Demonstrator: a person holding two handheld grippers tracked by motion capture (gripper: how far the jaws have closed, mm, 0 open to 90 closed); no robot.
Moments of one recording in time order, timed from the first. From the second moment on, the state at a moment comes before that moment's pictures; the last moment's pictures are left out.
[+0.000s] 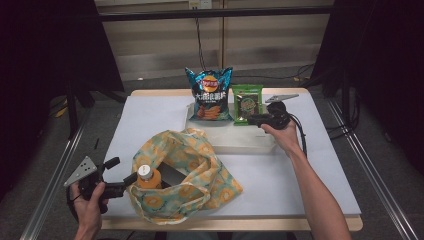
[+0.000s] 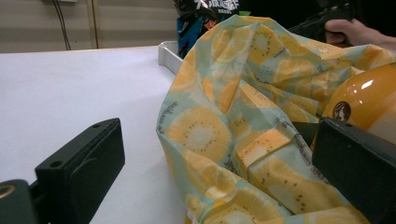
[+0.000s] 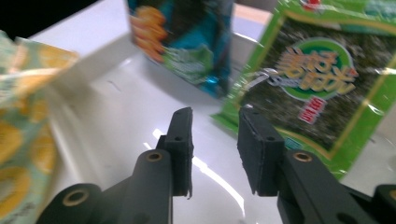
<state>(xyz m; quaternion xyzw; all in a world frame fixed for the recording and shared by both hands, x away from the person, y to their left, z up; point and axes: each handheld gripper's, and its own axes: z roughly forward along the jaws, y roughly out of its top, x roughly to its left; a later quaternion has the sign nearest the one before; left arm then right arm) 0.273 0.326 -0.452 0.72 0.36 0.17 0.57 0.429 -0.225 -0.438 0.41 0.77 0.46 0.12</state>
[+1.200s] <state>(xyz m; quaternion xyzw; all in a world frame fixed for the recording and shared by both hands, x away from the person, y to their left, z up) 0.266 0.321 -0.430 0.73 0.33 0.16 0.57 0.332 -0.159 -0.400 0.31 0.78 0.54 0.11</state>
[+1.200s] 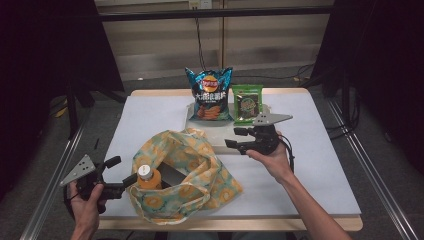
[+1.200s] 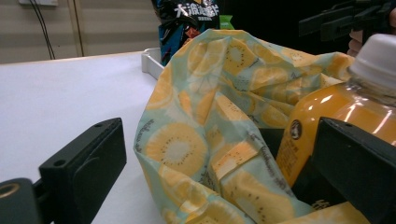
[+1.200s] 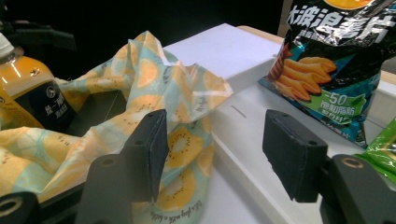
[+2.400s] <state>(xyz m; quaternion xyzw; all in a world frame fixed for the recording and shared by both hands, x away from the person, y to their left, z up) 0.260 0.268 -0.409 0.81 0.22 0.09 0.54 0.312 -0.157 -0.401 0.30 0.78 0.54 0.11</state>
